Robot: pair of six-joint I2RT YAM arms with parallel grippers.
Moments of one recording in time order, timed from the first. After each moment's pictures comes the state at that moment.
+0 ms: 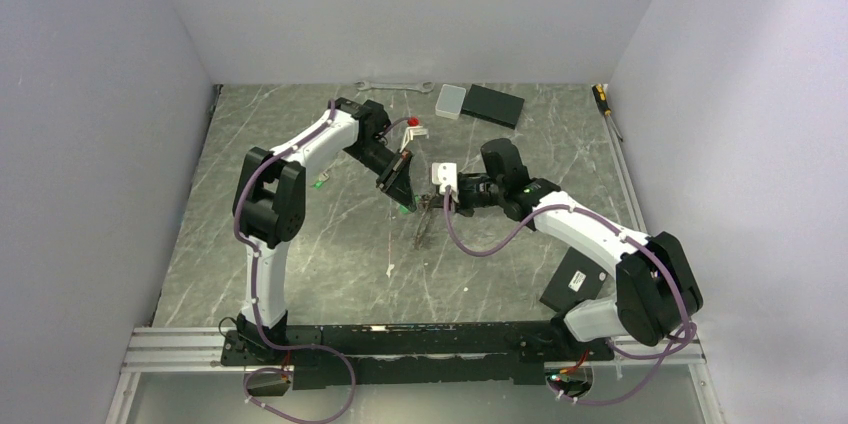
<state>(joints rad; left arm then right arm) -0.45 2.09 1.74 -1.26 1.15 0.59 0.56 1.37 0.86 -0.11 -0.76 -0.78</state>
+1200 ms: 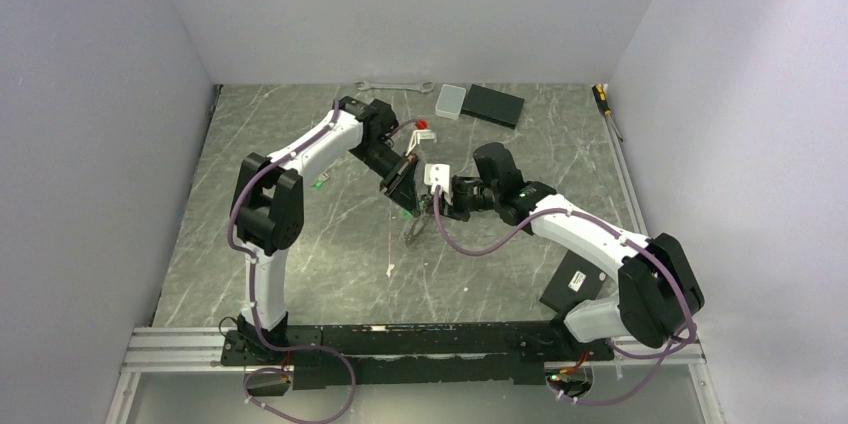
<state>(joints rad) -0.51 2.03 1.74 -1.30 1.14 0.59 0.61 1.36 0.86 -0.12 -0.67 -0.68</state>
